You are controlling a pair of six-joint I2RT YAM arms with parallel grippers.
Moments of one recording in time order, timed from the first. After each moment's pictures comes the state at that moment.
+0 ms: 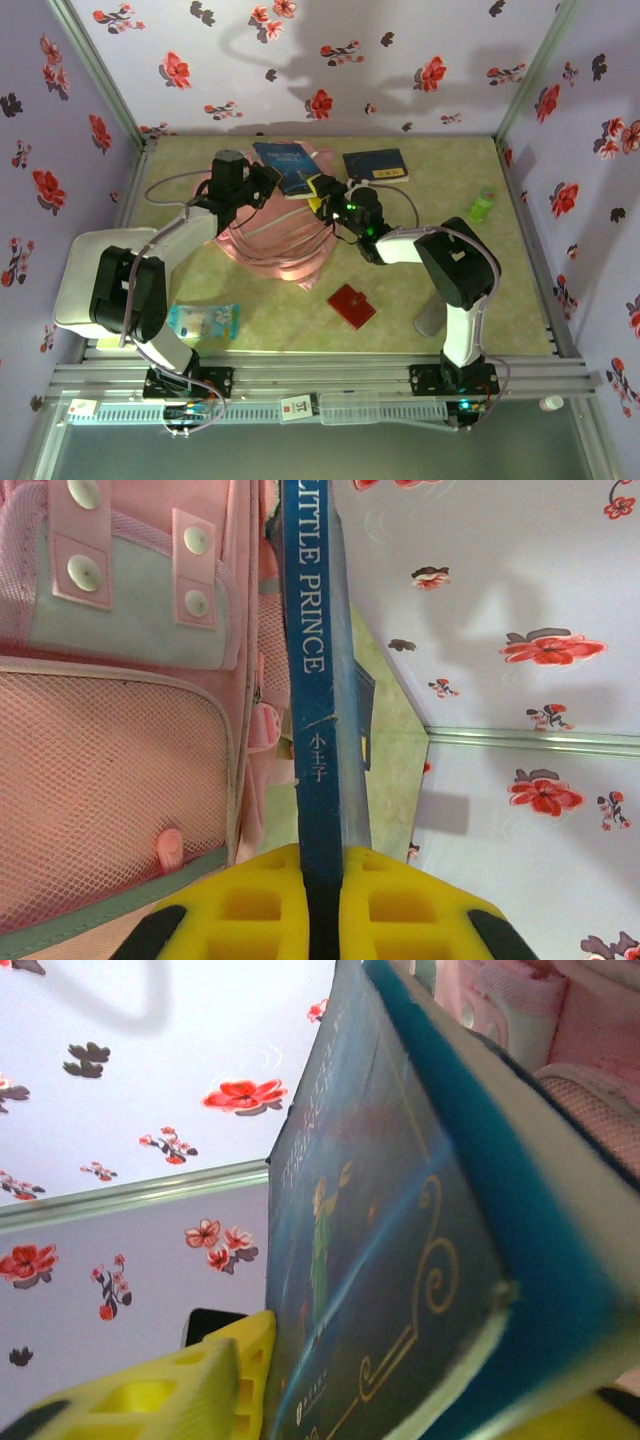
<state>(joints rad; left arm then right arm) -0.38 1.62 1.12 0.04 0.26 -1.22 0.61 1.93 0.96 0.91 -0.21 1.68</state>
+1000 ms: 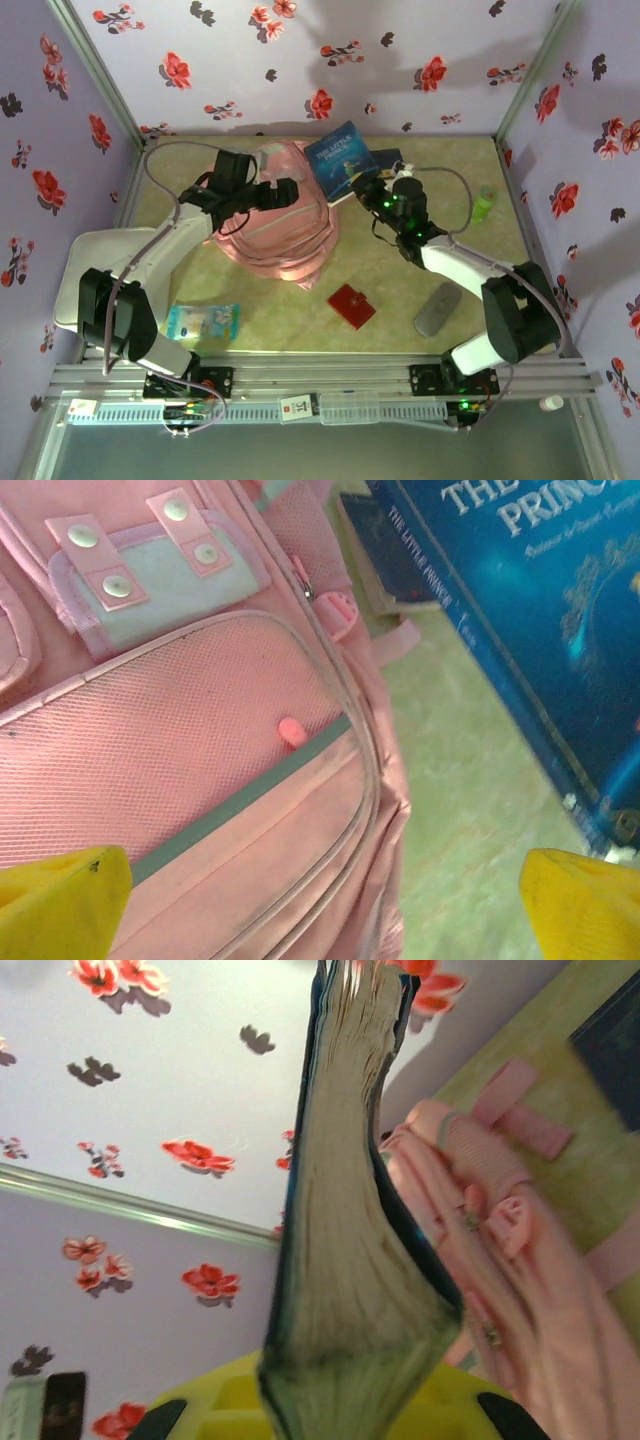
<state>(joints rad) -0.46 1.51 1.28 -0.50 0.18 -0.42 0.46 1.46 0.82 0.45 -0.13 1.10</state>
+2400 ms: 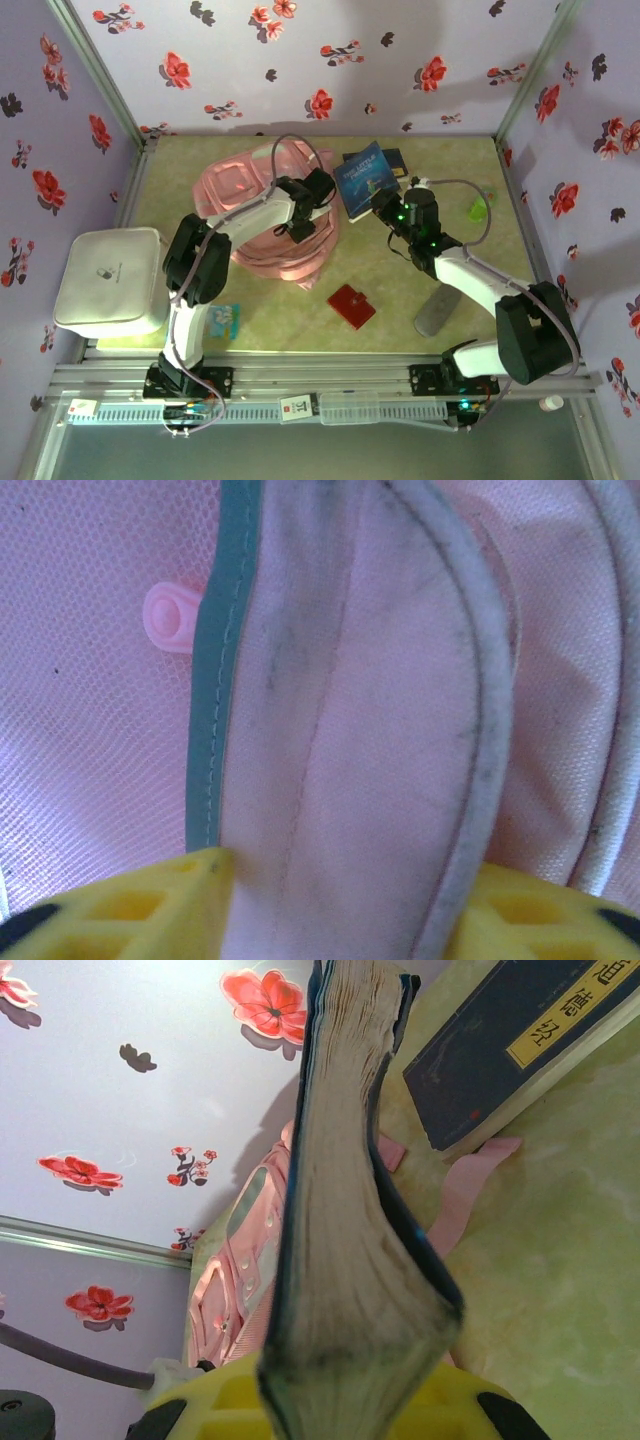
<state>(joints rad) -0.73 2.06 1.68 -0.95 -0.37 0.25 0.41 1.36 0.72 0.30 -0.05 1.02</state>
